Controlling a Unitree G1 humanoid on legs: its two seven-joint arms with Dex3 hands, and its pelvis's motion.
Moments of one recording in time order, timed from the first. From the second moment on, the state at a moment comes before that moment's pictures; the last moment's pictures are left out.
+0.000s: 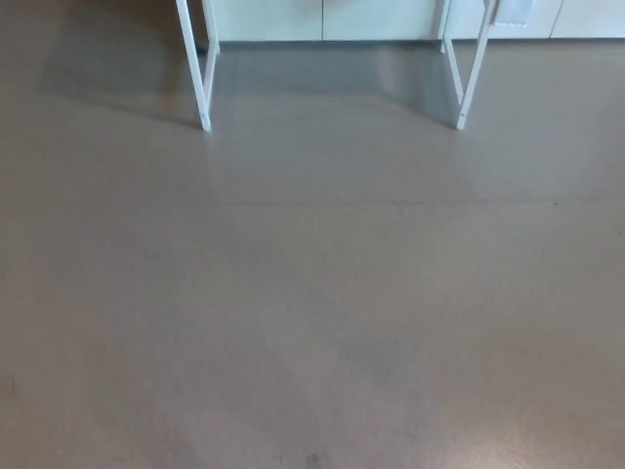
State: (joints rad) left_arm 0.20 0.50 -0.02 1.30 0.22 -0.22 0.00; right_arm 0.20 -0.55 0.02 1.30 -0.17 -0.11 0.01
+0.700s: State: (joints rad) left_arm 0.22 0.52 -0.03 1.31 0.23 -0.30 0.03; right_arm 0.21 -0.55 0.07 1.31 -0.21 -0.18 -0.04
